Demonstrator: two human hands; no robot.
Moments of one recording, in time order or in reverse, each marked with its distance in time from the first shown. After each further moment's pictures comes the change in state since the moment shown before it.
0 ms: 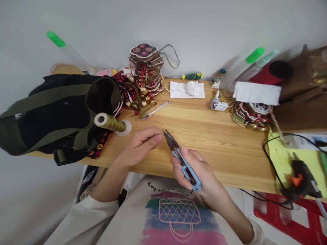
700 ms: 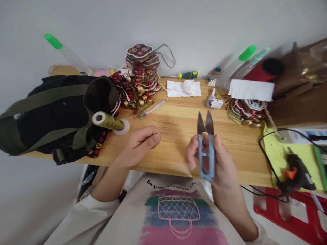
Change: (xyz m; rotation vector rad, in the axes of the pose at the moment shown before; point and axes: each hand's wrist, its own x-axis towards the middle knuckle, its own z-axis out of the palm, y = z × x) left_hand -0.005 0.005 0.005 0.023 -0.017 0.215; right_hand -0.018 -0.022 -0.013 0.020 0.190 -0.389
